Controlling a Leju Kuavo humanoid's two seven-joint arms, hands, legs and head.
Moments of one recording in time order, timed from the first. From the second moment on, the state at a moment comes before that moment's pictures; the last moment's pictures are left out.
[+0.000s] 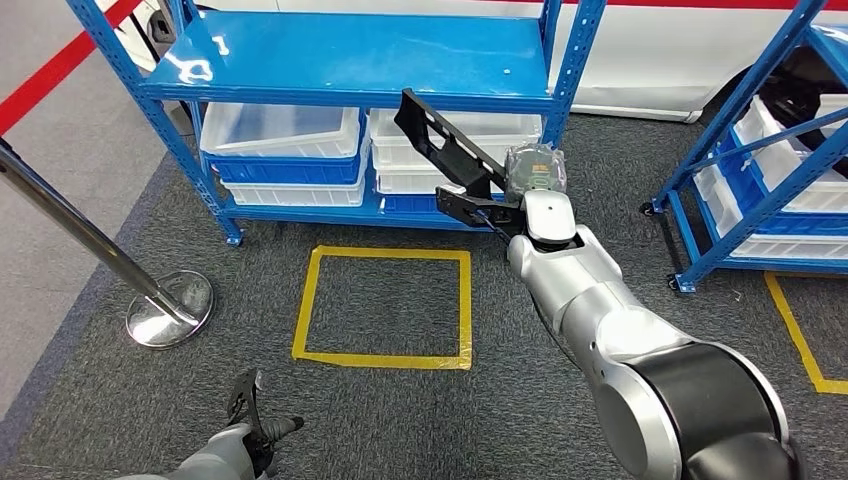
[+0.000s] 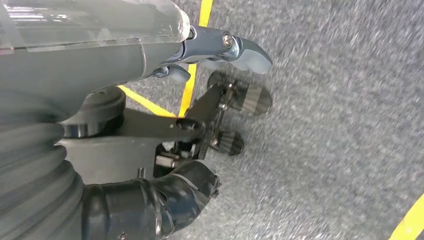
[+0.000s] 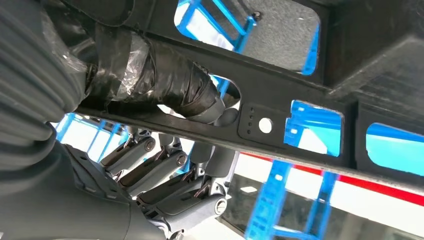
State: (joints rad) left arm -0.51 -0.20 1.51 -0.22 -1.18 0.10 0.07; right arm -1.16 0.22 0.23 -0.26 1.57 -0.26 0.11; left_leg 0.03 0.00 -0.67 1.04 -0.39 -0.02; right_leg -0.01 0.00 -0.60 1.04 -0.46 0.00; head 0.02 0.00
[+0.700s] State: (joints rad) left arm -0.51 -0.21 1.51 -0.22 -1.20 0.13 0.09; right arm -1.15 0.22 0.21 -0.26 1.56 -0.33 0.08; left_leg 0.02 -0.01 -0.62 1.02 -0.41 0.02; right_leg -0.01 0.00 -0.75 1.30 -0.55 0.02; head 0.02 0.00
